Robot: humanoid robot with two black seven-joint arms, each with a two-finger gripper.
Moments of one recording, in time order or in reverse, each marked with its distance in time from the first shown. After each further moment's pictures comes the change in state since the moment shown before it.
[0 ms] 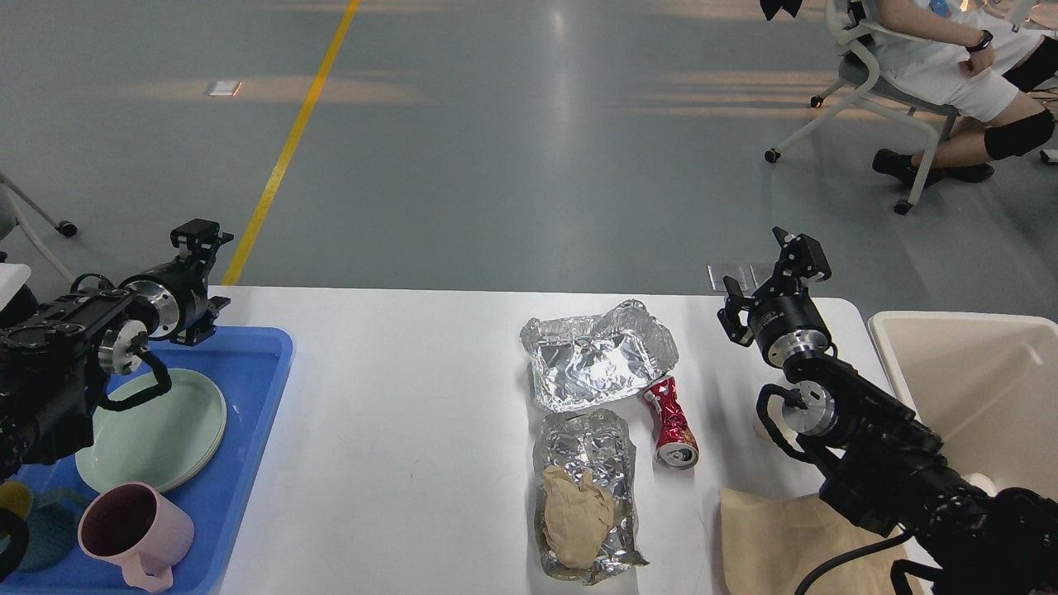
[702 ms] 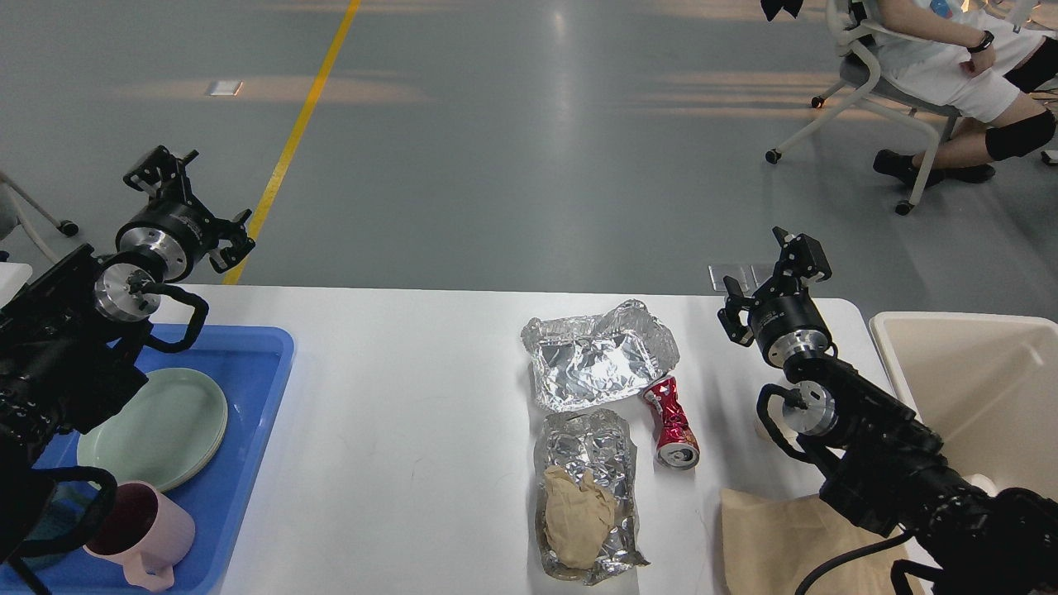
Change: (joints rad) left arm -0.006 -0.059 -0.677 -0.006 -0.112 -0.018 -0.015; right arm 0.000 0.000 0.000 0.000 0.000 0.000 0.000
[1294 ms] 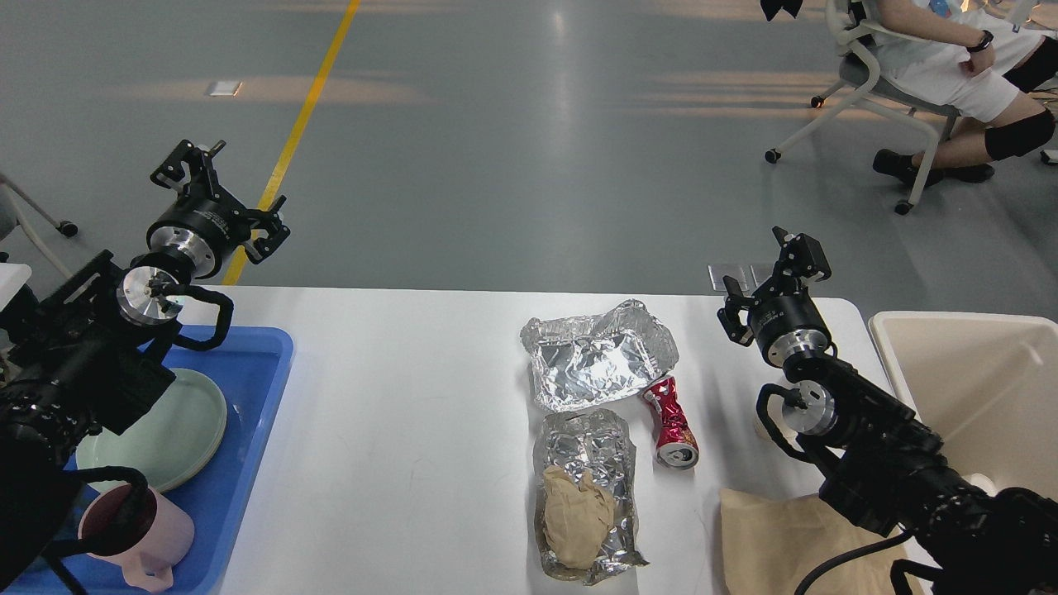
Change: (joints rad) left arm 0.015 -0.052 -0.068 -0.006 -0.008 -0.082 -0.003; right arm 0.001 0.001 0.000 0.000 0.000 0.000 0.000
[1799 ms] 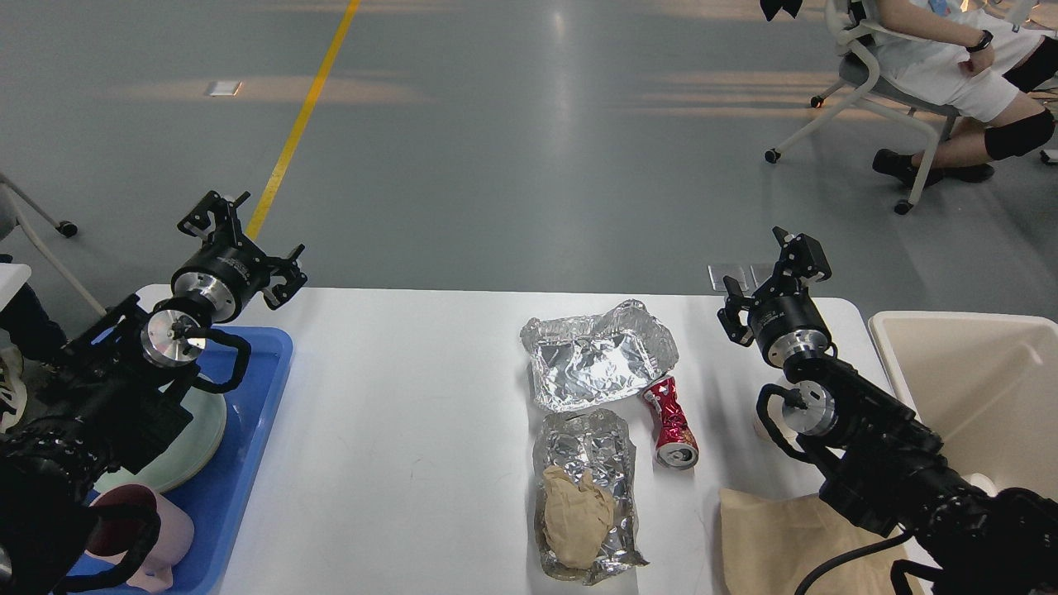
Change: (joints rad) left arm 0.093 -0.037 0.013 0.000 0.005 0.000 -0.023; right arm -0.001 0.000 0.000 0.000 0.001 0.000 0.000
